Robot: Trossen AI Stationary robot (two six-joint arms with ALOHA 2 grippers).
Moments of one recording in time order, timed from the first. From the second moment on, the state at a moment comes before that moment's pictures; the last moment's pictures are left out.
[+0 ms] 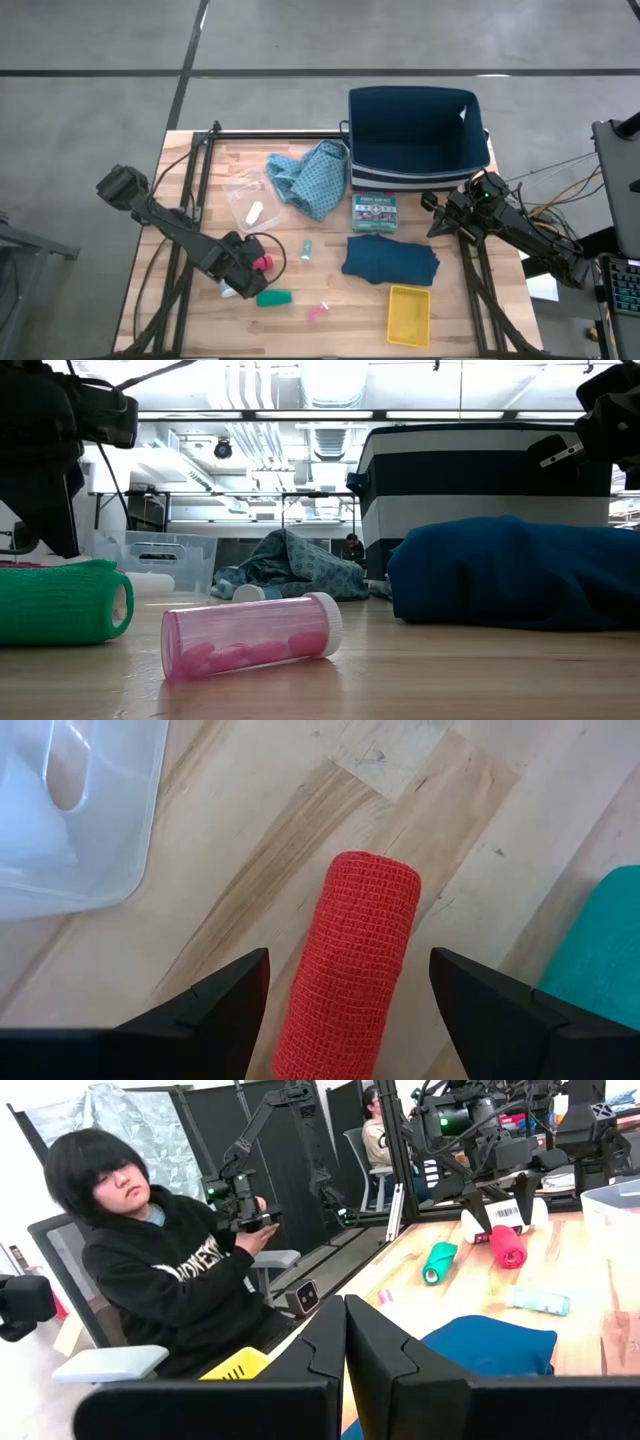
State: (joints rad) left arm -0.61 1.48 0.84 -0.78 -0.32 -1.21; right arm -0.66 0.09 0.01 0.24 -1.33 0.45
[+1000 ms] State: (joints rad) left arm -0.62 1.48 0.63 -0.52 -0.29 -1.28; right arm -0.66 0.09 0.01 0.24 -1.33 0.45
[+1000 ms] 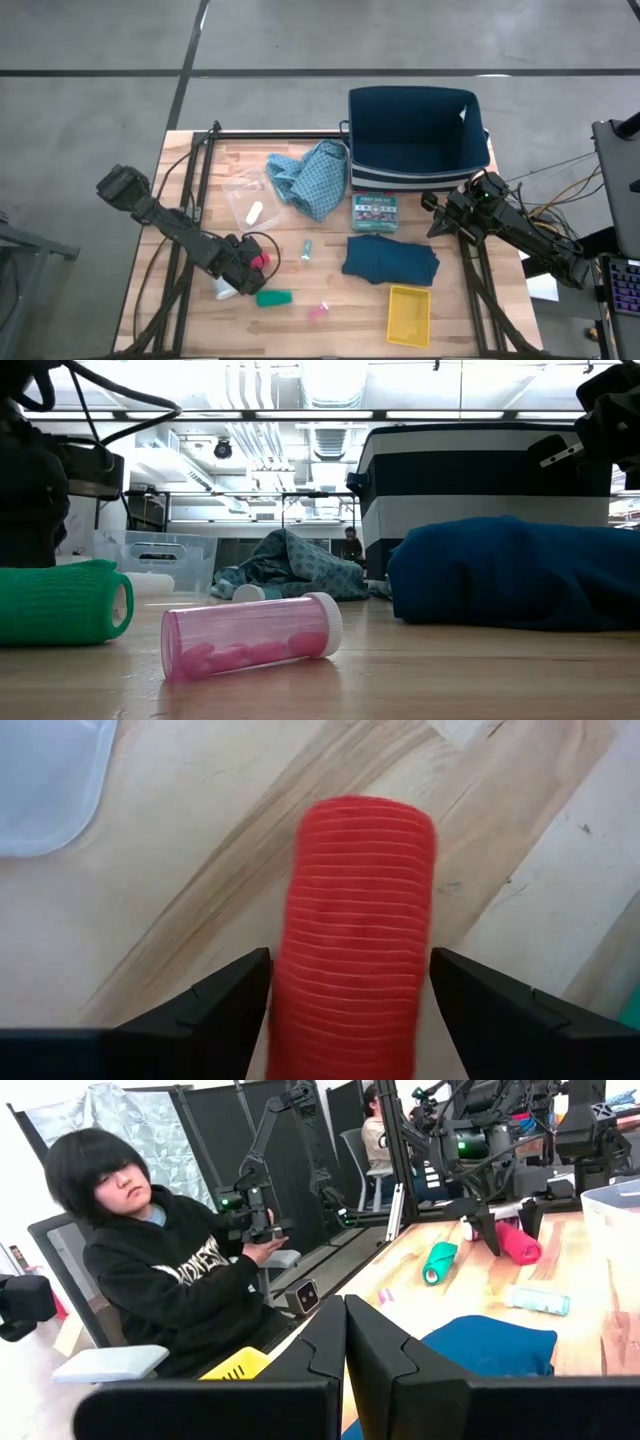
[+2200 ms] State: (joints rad) left arm -0.62 1.47 0.65 -0.50 -0.26 -1.27; right arm -0.66 0.09 0.01 0.24 -1.33 0.45
